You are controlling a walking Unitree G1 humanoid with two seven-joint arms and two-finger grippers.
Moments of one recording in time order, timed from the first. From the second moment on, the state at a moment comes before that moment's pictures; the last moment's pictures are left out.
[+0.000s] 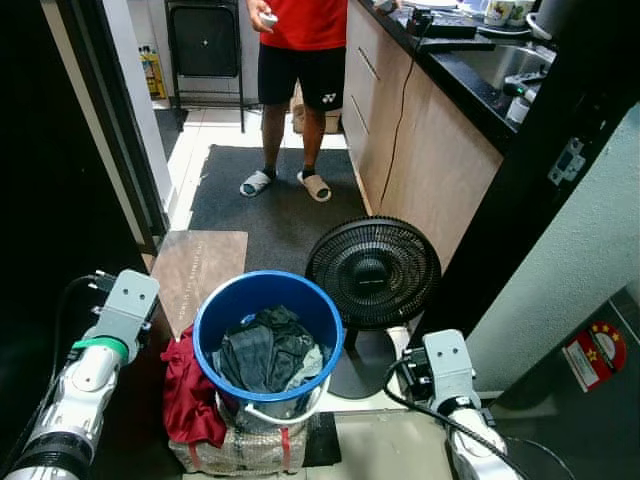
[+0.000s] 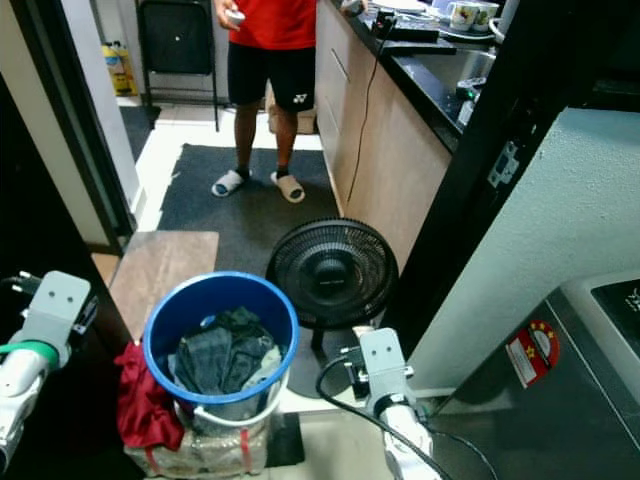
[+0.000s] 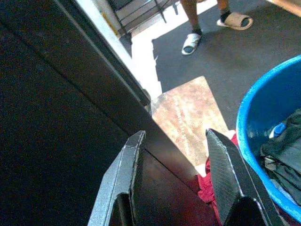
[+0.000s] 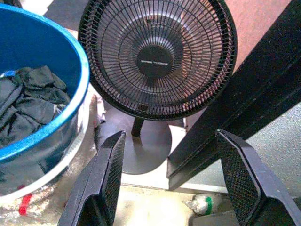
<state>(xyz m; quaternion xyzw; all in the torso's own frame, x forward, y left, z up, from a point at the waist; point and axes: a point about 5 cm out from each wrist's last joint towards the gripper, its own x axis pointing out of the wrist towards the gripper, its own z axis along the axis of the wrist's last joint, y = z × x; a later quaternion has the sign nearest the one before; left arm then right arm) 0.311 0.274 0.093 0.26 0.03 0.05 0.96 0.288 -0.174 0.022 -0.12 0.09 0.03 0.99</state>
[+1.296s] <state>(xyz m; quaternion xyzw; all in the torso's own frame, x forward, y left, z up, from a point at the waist) 0.298 0.150 0.076 0.17 0.01 -0.09 0.98 0.300 -0.159 0.048 -0.06 0.03 -0.01 1.00</state>
